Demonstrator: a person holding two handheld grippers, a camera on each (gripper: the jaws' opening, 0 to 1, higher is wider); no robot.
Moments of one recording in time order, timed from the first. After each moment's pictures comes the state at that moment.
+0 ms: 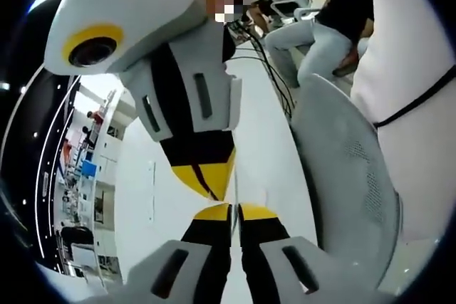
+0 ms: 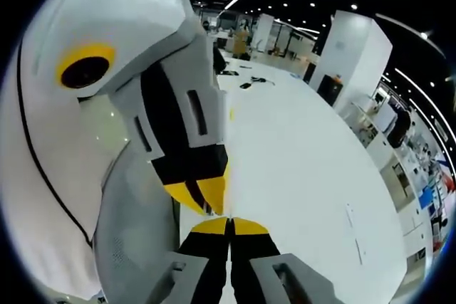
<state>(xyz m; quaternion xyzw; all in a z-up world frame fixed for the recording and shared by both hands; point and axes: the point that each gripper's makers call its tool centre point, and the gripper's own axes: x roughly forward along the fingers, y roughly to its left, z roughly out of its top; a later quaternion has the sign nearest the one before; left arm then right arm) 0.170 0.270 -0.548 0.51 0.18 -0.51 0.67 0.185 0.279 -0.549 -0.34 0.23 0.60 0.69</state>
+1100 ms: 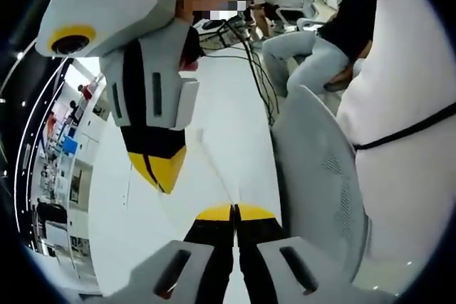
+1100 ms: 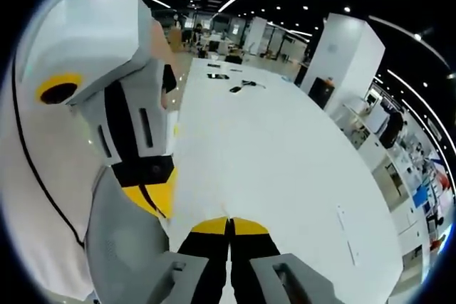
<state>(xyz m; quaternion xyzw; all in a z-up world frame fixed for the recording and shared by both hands) 0.143 0.275 -0.556 0.45 0.25 -0.53 0.67 0.203 0.280 -0.537 -0.33 0.22 0.58 0.71</state>
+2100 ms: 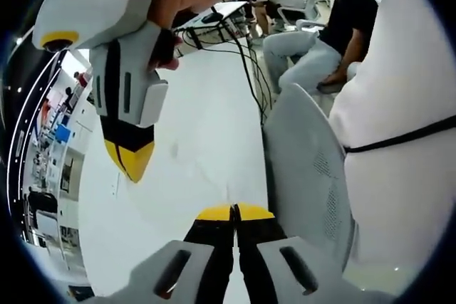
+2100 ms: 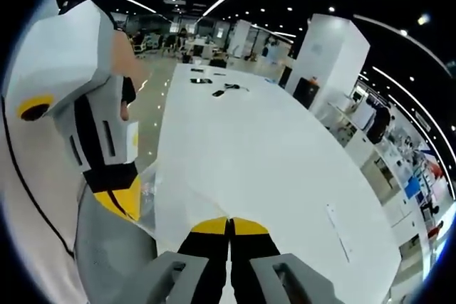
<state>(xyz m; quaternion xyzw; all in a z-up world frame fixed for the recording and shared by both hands) 0.132 0.281 -0.561 0.43 0.29 -0.53 0.67 0.227 0.282 -0.530 -0.32 0.21 0.55 0.75</state>
